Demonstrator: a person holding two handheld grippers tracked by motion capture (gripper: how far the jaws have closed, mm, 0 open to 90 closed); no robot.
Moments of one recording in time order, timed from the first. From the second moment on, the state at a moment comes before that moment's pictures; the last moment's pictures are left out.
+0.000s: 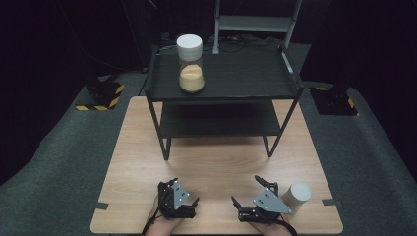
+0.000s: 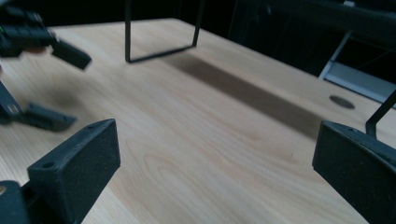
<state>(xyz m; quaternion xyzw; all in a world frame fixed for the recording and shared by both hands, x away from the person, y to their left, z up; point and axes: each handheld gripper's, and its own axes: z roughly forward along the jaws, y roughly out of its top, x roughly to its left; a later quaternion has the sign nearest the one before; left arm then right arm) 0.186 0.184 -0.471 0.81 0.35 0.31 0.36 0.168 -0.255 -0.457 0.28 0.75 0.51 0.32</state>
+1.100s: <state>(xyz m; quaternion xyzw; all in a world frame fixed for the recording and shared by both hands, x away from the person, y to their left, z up) 0.187 0.186 -0.471 0.81 0.35 0.30 0.37 0.140 -0.319 -0.423 0.31 0.69 0.56 0.34</state>
